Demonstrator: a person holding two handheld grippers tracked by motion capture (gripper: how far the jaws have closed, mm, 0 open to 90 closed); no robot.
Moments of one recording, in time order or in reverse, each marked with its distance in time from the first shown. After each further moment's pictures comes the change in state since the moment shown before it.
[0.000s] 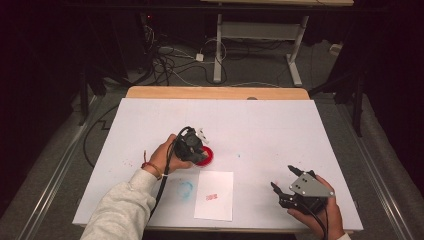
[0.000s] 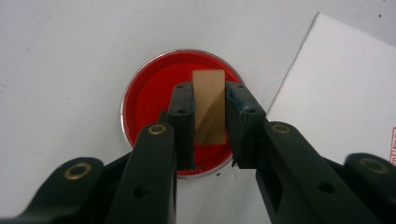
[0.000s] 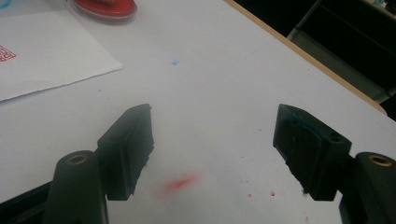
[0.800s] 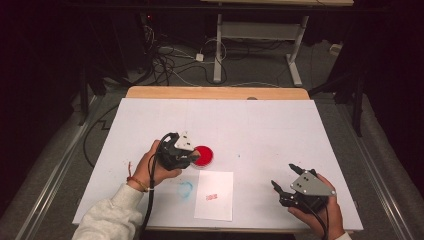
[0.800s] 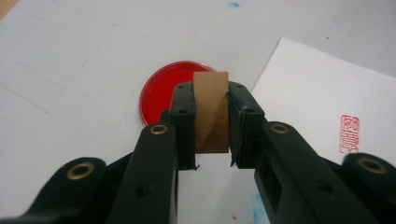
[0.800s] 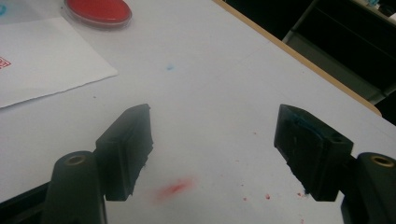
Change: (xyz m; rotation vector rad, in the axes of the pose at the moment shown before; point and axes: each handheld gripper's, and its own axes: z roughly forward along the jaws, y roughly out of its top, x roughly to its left) left arm -0.025 -0.032 -0.046 -0.180 0.070 0.023; right arm -0.002 0.002 0.000 -0.013 -0.010 0.012
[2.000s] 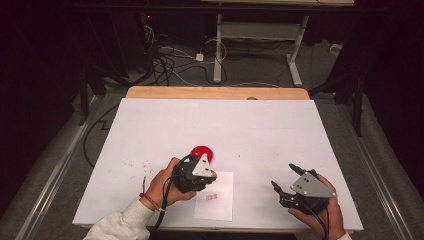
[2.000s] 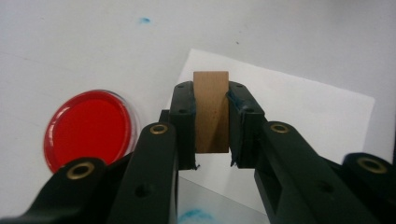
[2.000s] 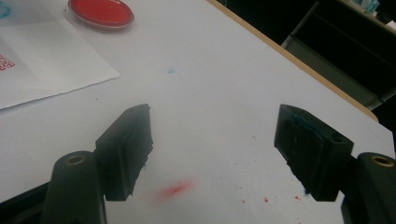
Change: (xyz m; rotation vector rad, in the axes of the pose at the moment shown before) left arm -0.065 0.004 0.012 -0.035 -0.058 0.129; right arm 0.001 0.001 -0.003 -0.014 0.000 -0.016
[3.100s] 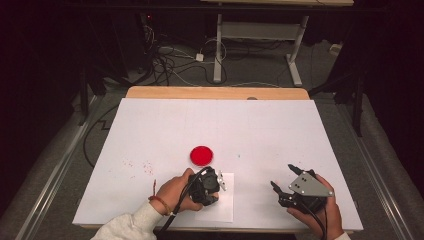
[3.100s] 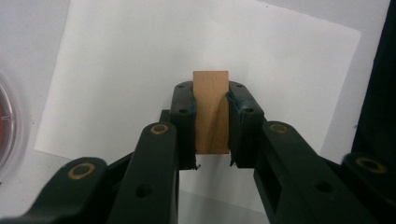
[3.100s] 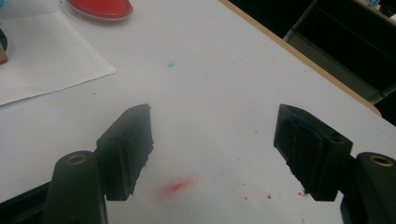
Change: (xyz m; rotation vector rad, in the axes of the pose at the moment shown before) left arm -0.020 0.014 0.043 0.352 -0.185 0.041; right arm 0.001 -0.002 0.005 0.024 0.001 0.000
